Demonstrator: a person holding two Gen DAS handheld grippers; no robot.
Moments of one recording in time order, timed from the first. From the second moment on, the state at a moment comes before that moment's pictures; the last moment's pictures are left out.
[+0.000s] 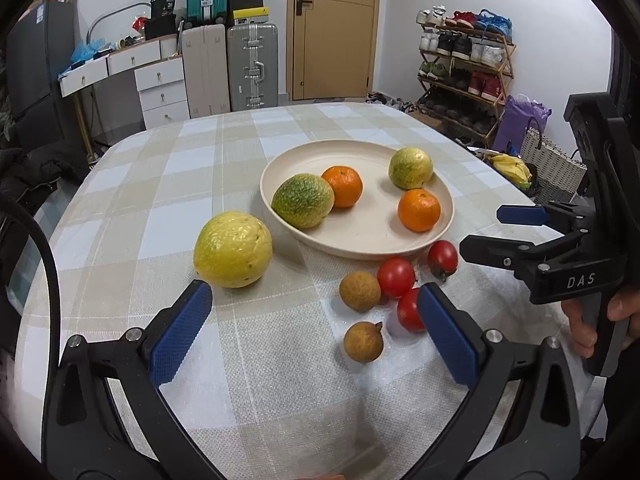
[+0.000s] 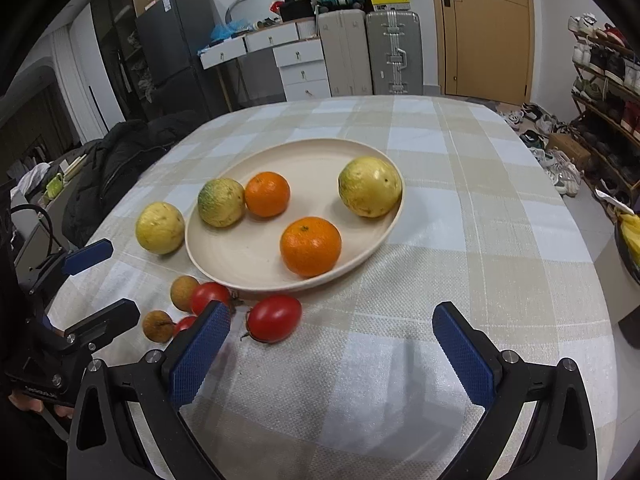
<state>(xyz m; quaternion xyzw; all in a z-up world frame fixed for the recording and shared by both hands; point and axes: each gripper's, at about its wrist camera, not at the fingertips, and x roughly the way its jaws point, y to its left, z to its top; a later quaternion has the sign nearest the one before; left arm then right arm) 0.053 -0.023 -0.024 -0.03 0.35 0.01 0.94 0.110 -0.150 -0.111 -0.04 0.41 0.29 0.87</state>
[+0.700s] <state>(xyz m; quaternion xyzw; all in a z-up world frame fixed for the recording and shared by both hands) 0.065 -0.026 -0.043 -0.01 0.41 0.00 0.91 0.104 -0.130 -0.129 -0.08 0.44 0.29 0.85</state>
